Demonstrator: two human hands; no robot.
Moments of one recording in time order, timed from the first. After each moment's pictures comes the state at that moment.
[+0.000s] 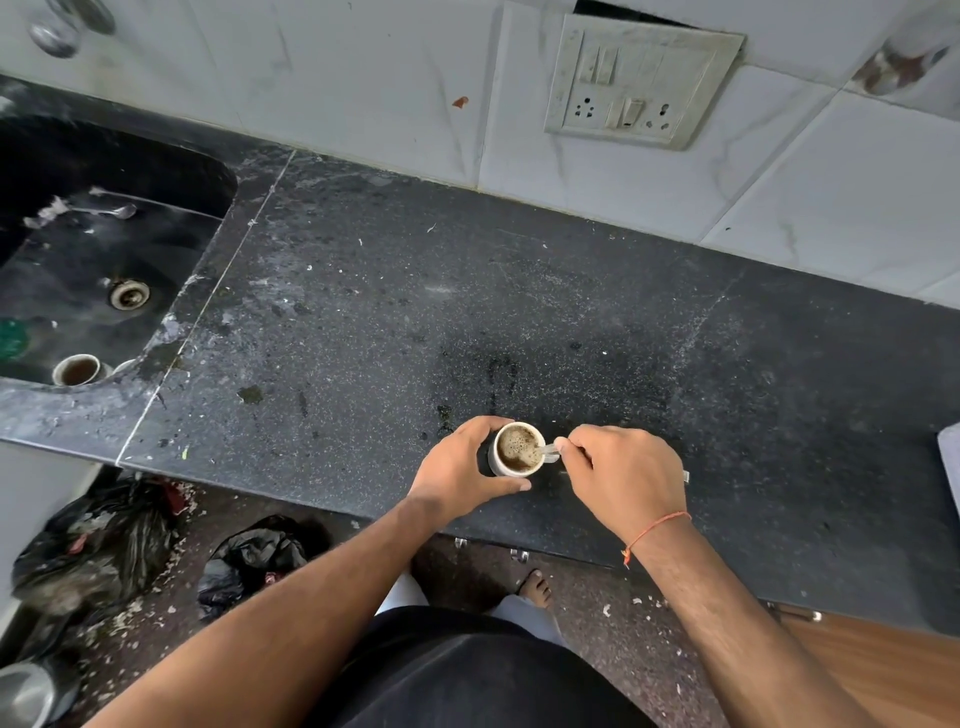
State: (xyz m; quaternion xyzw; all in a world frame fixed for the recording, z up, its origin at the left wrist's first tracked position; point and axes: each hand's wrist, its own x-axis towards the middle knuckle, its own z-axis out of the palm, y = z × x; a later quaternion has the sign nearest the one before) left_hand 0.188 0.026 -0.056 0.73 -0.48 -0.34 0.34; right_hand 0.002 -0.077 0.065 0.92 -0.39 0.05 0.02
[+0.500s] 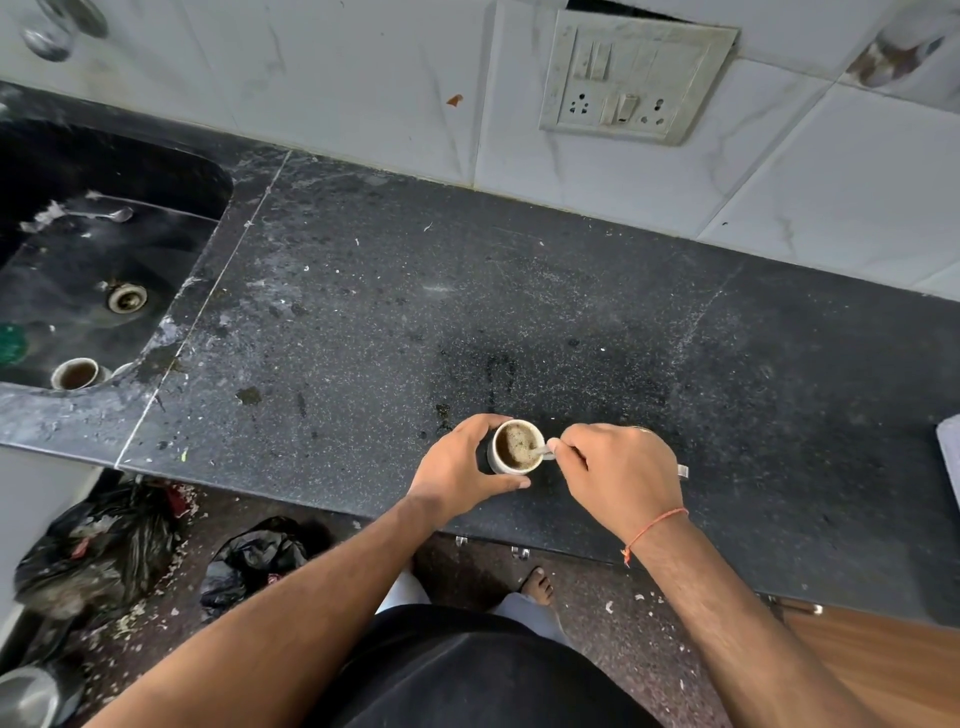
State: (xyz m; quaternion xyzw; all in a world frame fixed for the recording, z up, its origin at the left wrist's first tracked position) left_hand 0.188 0.026 -0.054 0.74 -0.48 -0.34 0.34; right_hand 0.002 -0.075 0.064 0.93 -0.36 0.07 0.01
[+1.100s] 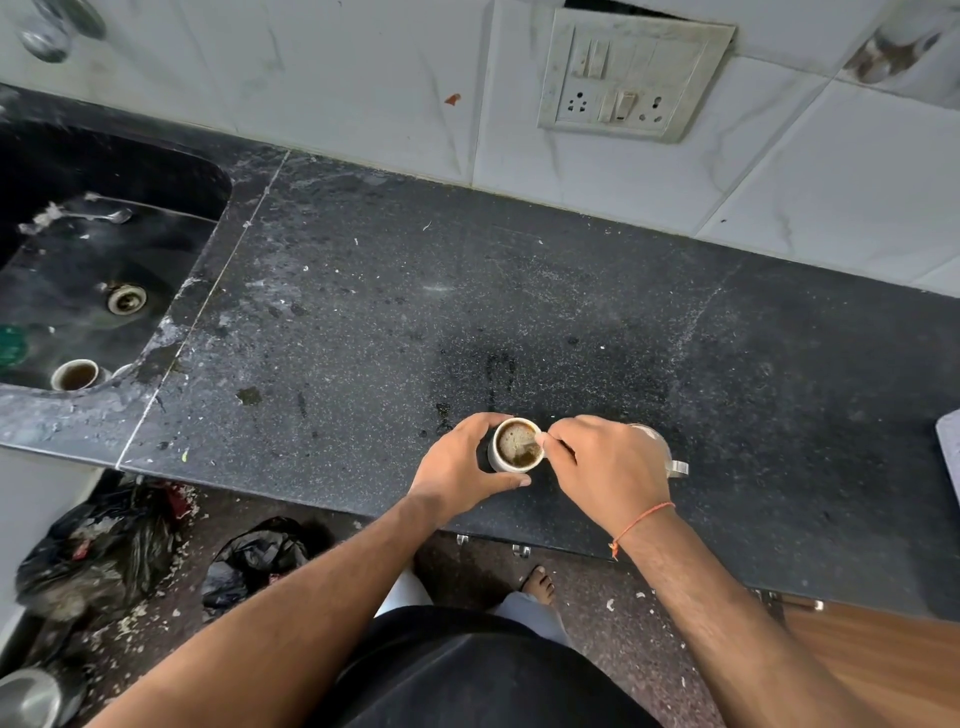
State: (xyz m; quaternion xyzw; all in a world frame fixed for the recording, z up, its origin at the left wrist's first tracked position) left_hand 0.187 0.026 -0.057 0.73 -0.48 -0.34 0.34; right_hand 0.012 -0.071 0.064 0.93 -0.36 0.06 0.01
